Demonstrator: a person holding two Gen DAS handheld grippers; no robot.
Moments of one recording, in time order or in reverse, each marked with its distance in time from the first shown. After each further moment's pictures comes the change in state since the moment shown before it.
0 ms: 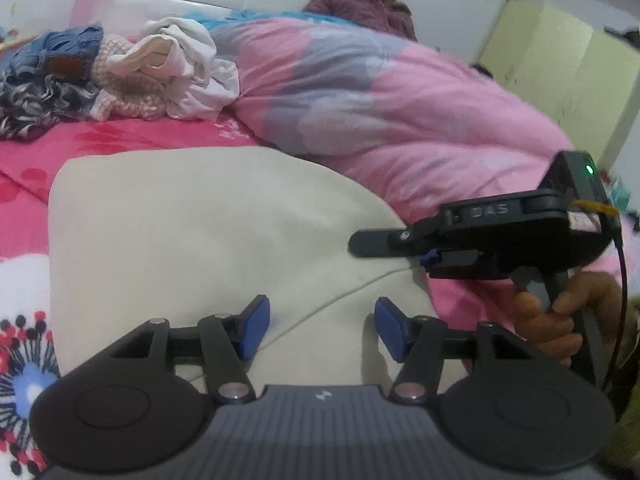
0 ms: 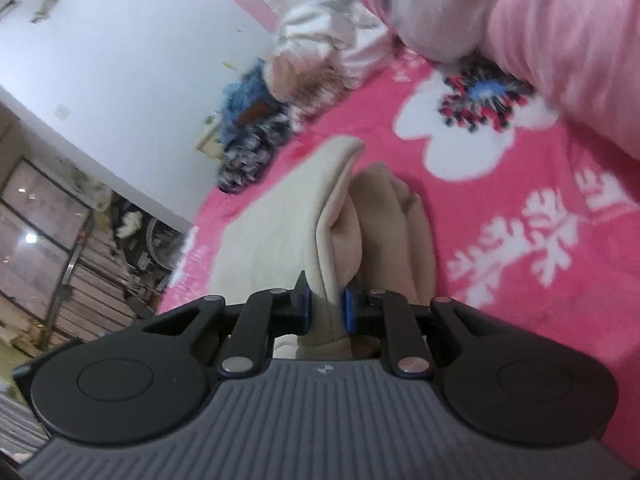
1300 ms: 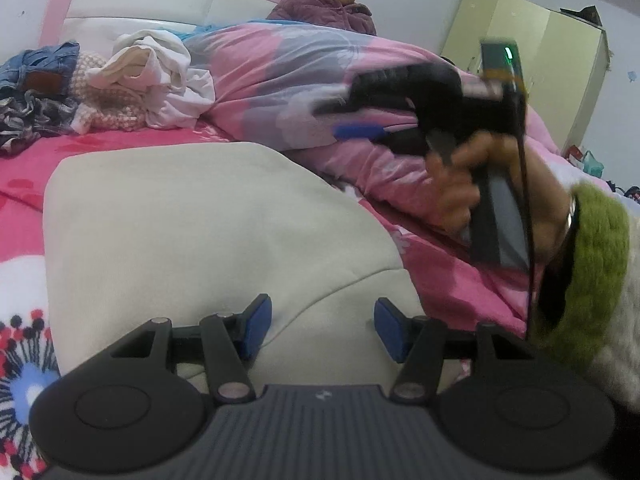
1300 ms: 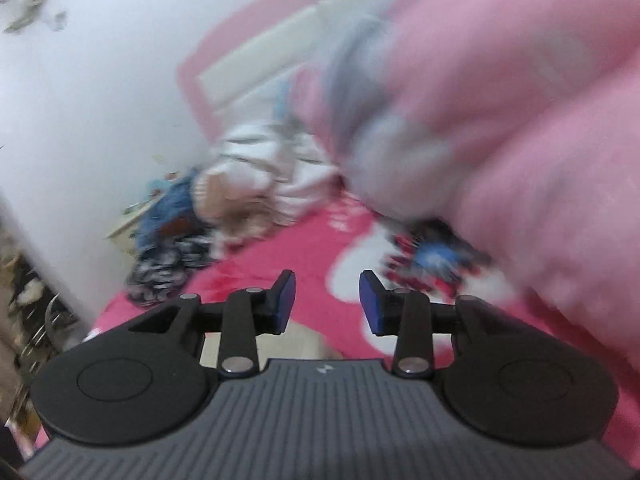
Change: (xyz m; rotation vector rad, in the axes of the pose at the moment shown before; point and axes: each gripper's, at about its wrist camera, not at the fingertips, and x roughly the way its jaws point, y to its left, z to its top) left arm -0.008 0.016 -0.032 0.083 -0.060 -0.080; right arm 0.024 0.026 0.042 -0.171 -0.398 -0.249
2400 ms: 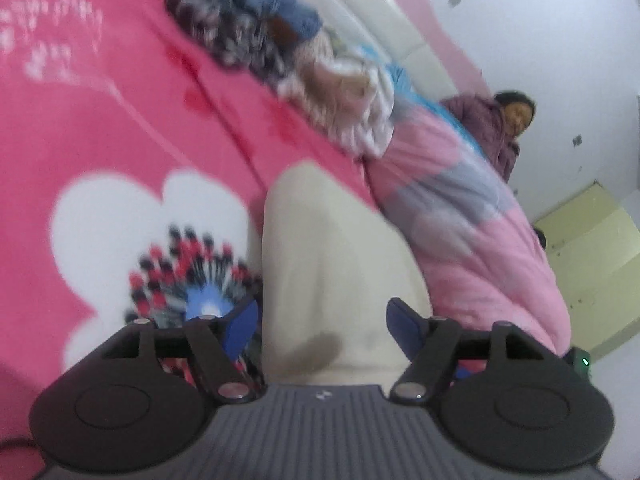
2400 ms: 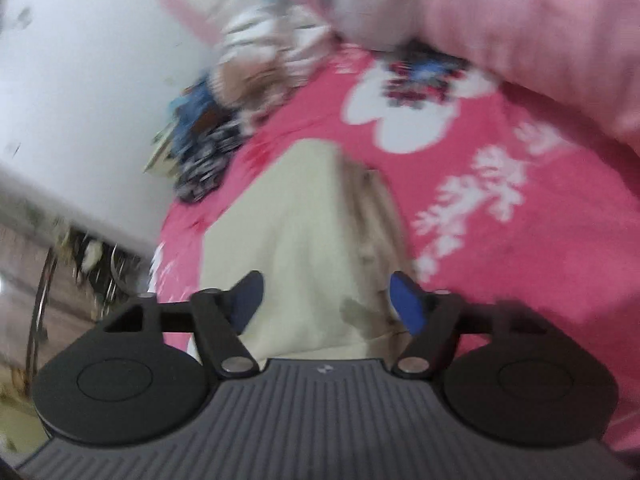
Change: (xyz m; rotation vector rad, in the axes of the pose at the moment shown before) left arm -0.103 0.127 -0.016 -0.734 -0.075 0.056; right arm -0.054 -0.040 -0.044 0.307 0.401 0.071
